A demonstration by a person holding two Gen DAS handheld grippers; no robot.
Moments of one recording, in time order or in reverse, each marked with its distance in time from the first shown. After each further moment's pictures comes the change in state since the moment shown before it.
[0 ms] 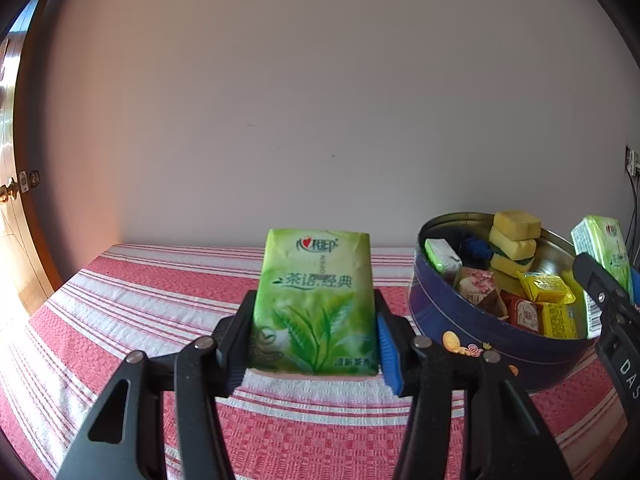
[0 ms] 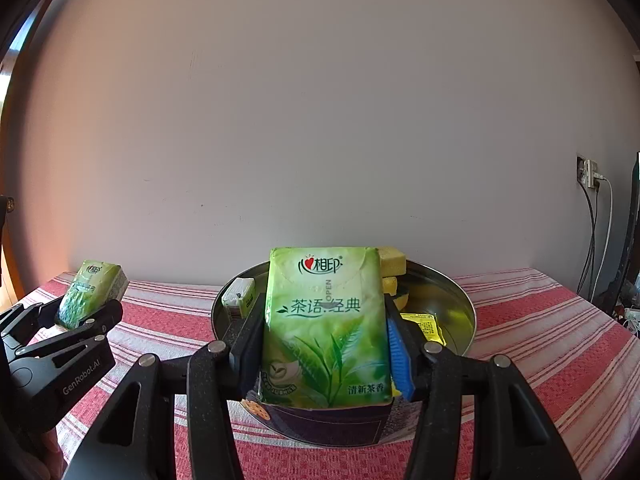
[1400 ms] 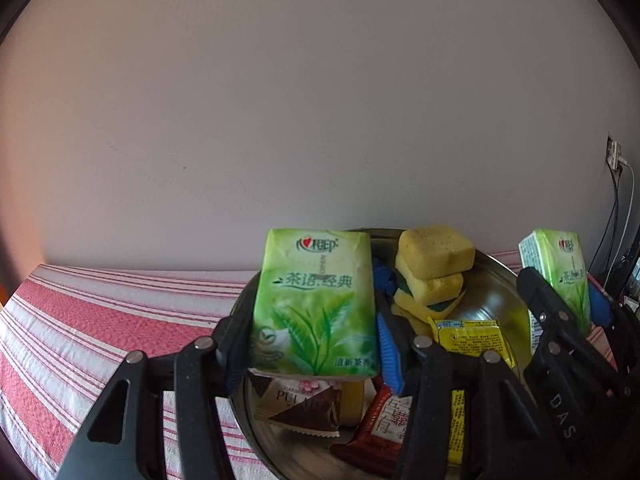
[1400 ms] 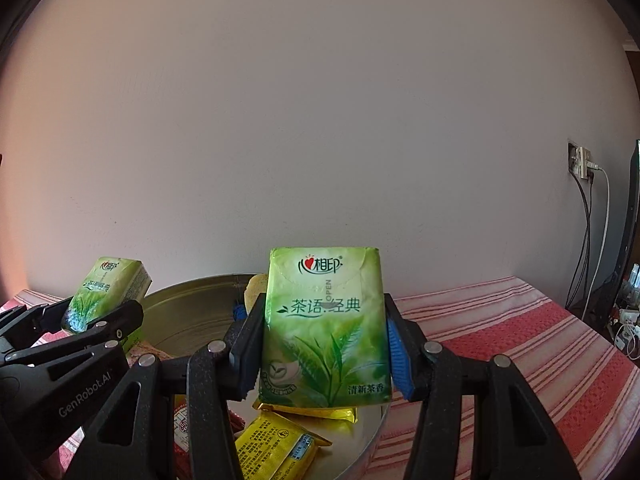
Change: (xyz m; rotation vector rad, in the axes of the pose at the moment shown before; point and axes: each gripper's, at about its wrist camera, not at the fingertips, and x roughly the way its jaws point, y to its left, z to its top) left arm 0.066 -0.142 0.048 0.040 0.097 -0.141; right arm 0.074 -0.111 0.024 0.051 0.061 -0.042
